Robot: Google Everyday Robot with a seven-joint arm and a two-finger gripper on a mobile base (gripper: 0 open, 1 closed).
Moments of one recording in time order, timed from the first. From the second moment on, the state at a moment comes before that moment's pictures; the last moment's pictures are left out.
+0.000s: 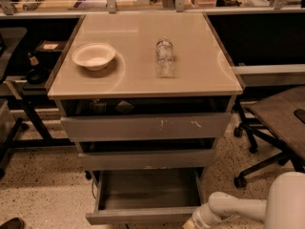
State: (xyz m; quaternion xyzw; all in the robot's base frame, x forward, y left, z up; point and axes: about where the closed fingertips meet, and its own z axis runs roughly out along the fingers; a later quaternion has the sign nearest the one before) arm 0.397 -0.161 0.174 -0.33 0.91 0.25 0.07
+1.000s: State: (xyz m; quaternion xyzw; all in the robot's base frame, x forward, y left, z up) arm 0.397 -0.161 0.174 -0.33 0.91 0.25 0.07
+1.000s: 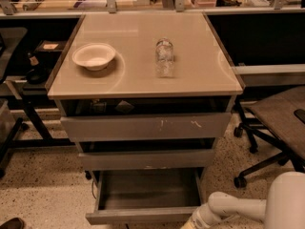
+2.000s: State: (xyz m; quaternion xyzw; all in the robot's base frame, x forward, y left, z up) arm 0.397 -0.161 0.174 -0.33 0.91 0.25 0.07
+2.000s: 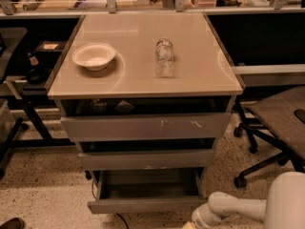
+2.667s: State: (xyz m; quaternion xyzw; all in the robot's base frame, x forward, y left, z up) arm 0.397 -0.161 0.174 -0.33 0.91 0.25 0.07
